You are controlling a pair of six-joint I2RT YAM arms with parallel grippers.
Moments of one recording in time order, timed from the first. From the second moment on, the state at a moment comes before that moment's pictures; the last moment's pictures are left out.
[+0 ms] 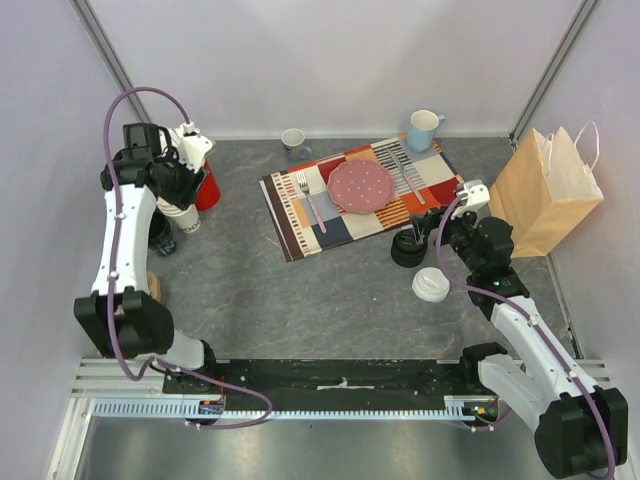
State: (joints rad) left arm 0.13 1.45 1.55 -0.98 0.21 0.74; right arm 0.19 0.87 0.53 0.23 -0.19 0.10
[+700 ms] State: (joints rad) left arm 0.18 1.70 1.63 -0.95 0.12 0.75; right arm 0.19 0.85 0.53 0.20 -0.16 0.09
